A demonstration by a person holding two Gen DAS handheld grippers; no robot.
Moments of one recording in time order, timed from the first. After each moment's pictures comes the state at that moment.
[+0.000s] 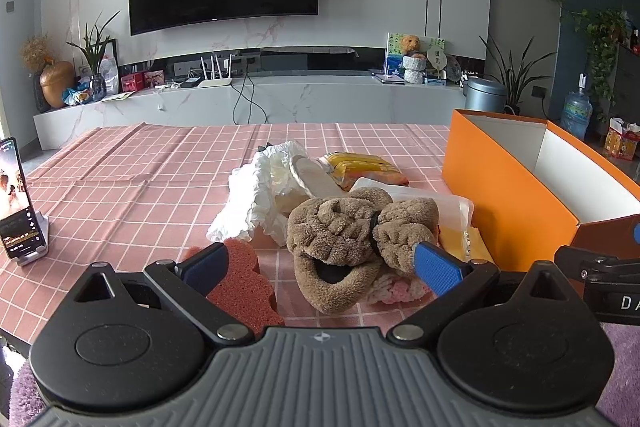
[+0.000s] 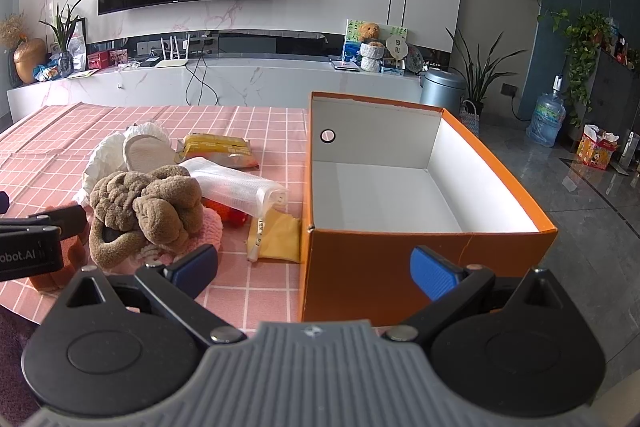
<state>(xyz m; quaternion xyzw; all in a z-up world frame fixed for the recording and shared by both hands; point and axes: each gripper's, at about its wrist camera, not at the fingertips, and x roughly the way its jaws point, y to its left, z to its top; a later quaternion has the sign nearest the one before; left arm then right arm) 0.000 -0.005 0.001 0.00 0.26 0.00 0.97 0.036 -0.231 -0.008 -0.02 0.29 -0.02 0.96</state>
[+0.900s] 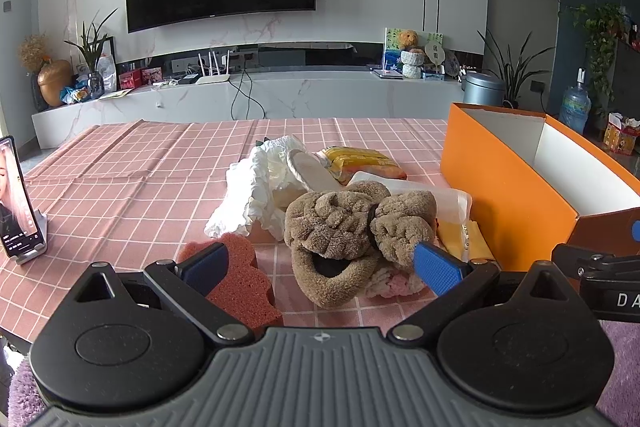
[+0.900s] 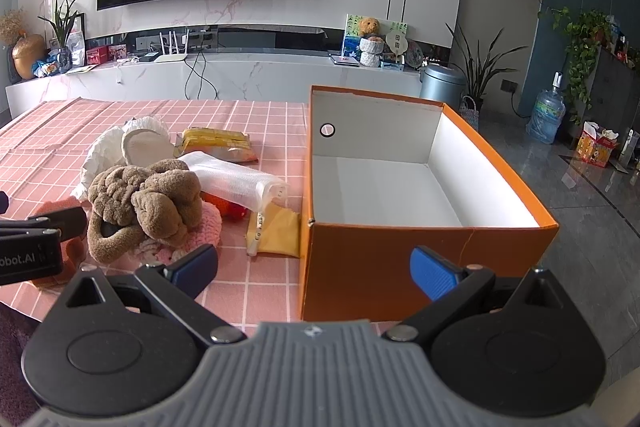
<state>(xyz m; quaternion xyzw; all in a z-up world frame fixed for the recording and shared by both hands) -0.004 -0.005 -0.003 0.01 0.27 -0.01 0.96 0.035 -0.229 -0.009 -0.02 0.30 -0.02 0.95</state>
